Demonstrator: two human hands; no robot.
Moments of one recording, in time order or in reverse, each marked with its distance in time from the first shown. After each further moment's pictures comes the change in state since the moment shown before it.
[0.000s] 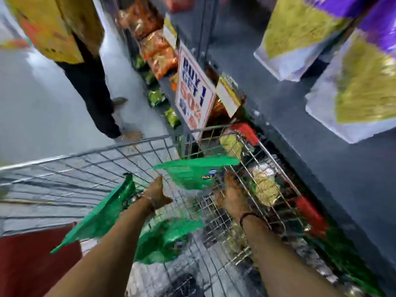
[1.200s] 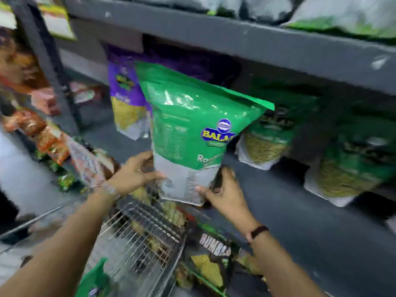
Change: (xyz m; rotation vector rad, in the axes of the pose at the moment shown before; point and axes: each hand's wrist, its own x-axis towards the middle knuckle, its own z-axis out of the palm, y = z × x) left_hand -0.187 0.280 -0.050 -0.316 -0.046 1.056; right_hand -0.251 -0.002 -0.227 0.259 0.802 -0.272
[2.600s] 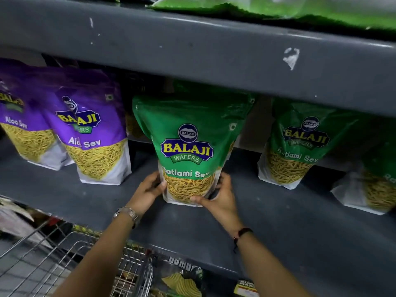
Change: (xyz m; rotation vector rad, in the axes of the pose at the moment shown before) left_hand 0.095 -0.032 0.148 -0.309 -0.208 -0.070; right_hand 0.017 0.104 -0.060 0.149 0.335 0.314
